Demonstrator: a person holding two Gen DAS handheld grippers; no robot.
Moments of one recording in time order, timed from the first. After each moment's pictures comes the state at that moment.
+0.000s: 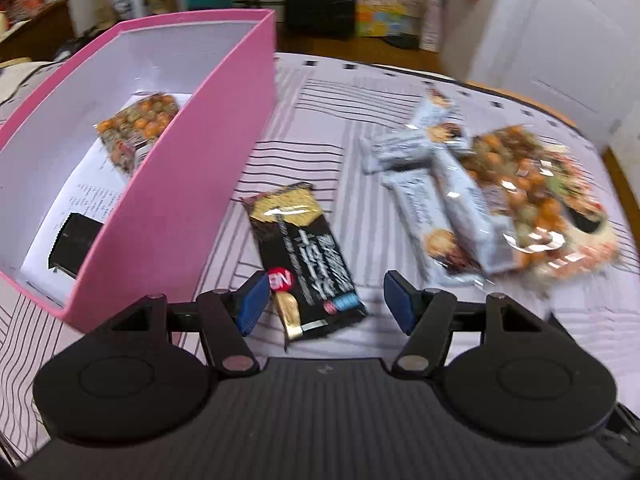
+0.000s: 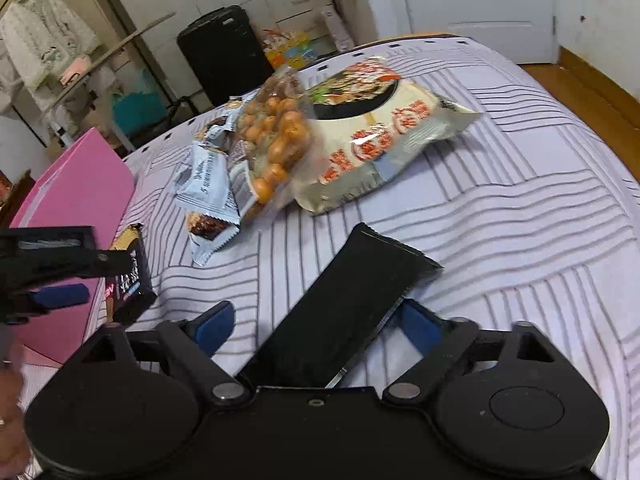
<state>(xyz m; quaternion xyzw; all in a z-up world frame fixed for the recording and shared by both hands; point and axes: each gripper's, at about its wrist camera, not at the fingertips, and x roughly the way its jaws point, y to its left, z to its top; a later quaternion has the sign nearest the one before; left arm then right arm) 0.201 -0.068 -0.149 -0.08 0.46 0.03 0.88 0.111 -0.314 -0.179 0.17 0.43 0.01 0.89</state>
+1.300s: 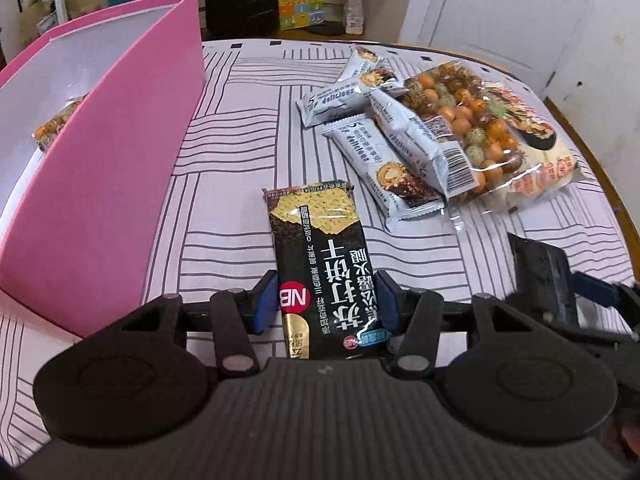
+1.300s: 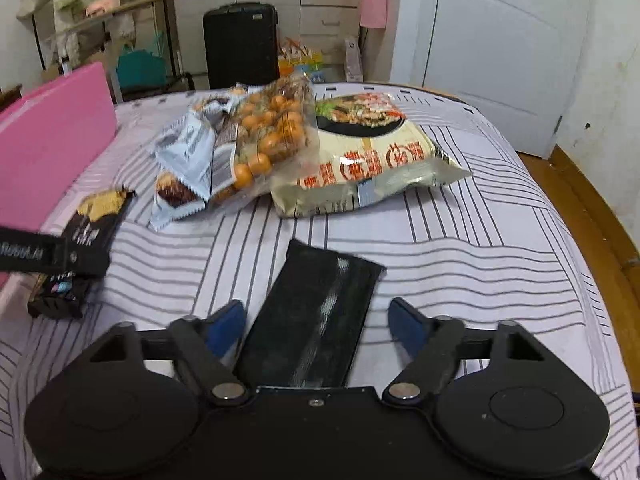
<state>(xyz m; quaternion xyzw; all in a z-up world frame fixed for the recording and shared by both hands) 0.176 -0.072 -0.175 -0.04 0.45 -0.09 0.89 0.103 -0.302 -0.186 -0.01 0.41 -0.02 0.91</state>
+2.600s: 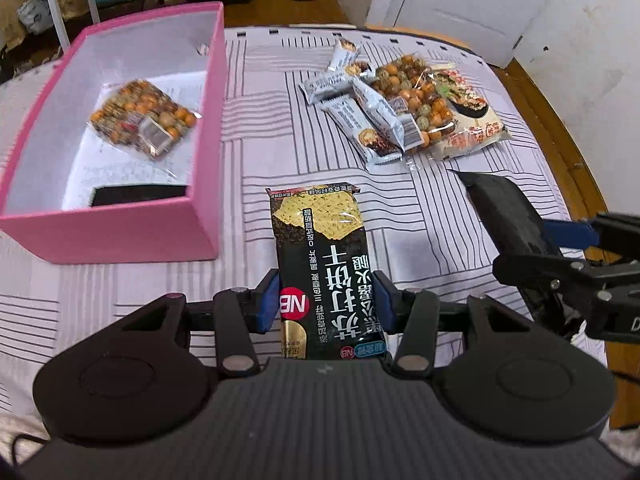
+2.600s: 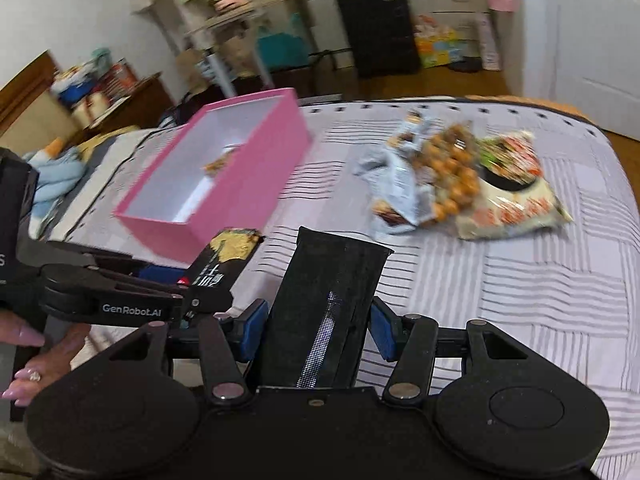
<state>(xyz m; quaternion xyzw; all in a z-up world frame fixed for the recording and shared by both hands) 0.102 -0.013 -0.072 -0.03 0.51 -0.15 0.84 0.060 -0.262 -0.042 0.06 0.46 0.22 0.86</state>
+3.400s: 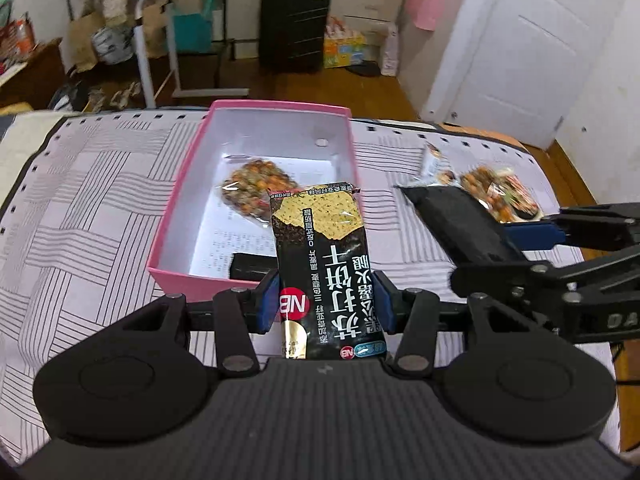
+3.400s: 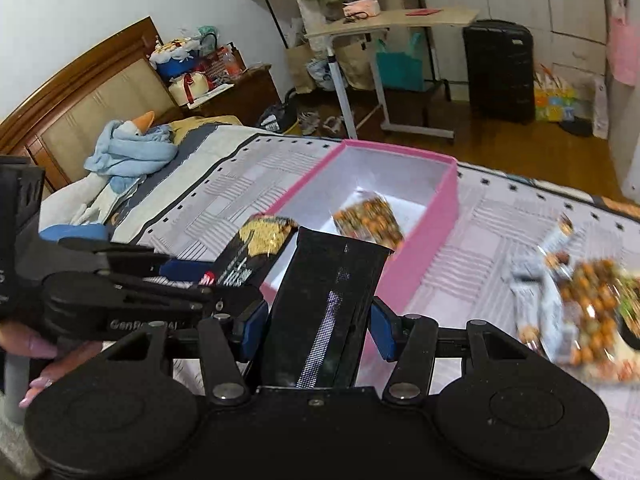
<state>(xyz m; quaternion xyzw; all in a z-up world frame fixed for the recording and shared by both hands) 0.102 0.104 -0.008 -0.07 0.43 -0.06 0.90 0.123 -0.127 0.010 0.01 0.42 0.35 0.84</state>
